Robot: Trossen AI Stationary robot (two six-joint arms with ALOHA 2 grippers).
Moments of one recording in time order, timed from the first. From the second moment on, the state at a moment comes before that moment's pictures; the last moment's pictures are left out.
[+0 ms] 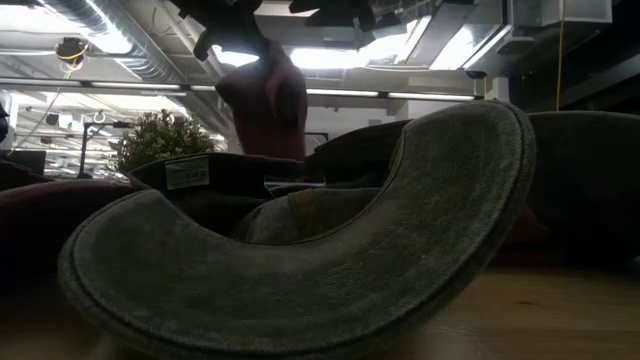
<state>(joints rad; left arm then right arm) 0.20 1.12 0.95 -0.14 -0.53 -0.32 -0.10 1.59 1.45 -0.05 0.35 -0.06</state>
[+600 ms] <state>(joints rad) 0.20 1.15 0.99 -0.10 -0.53 -0.29 -0.10 1.59 1.45 -0.07 0.35 -0.03</state>
